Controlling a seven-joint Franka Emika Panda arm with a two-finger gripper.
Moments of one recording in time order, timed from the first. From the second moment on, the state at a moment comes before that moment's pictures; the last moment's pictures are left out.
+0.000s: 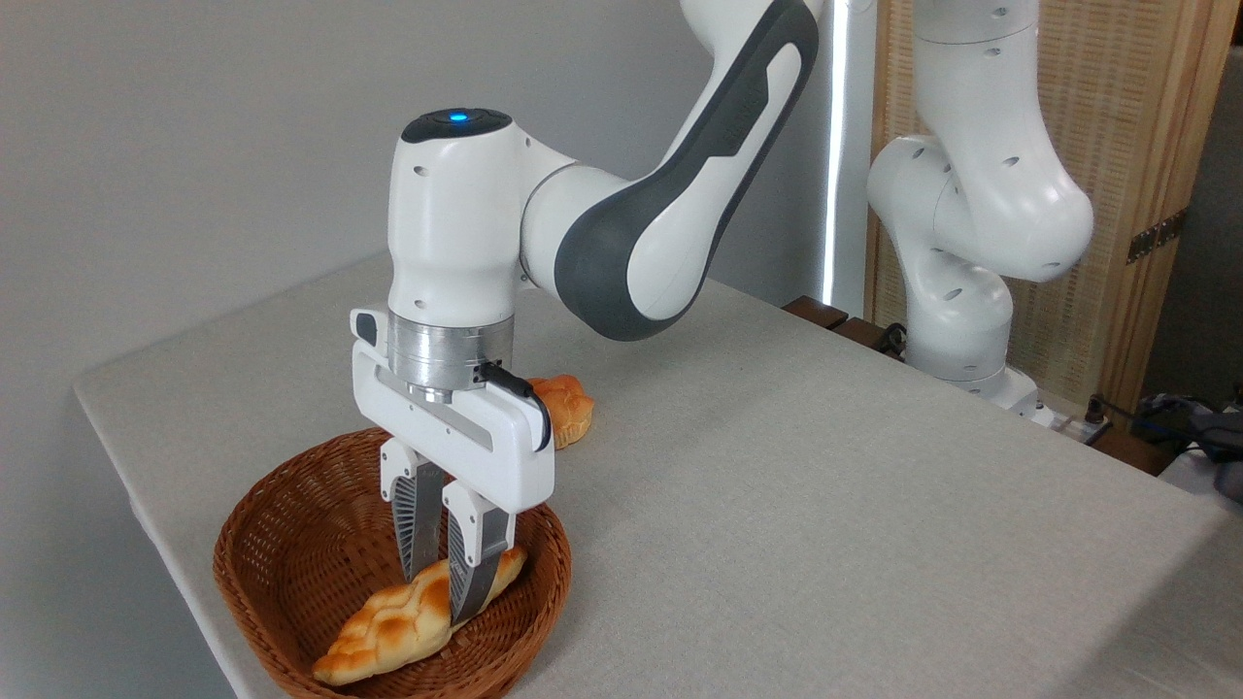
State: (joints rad) arm -0.15 0.13 0.10 -2.04 0.01 2.47 0.58
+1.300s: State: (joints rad) arm -0.17 -0.27 0.06 -2.10 -0.01 1.92 0.70
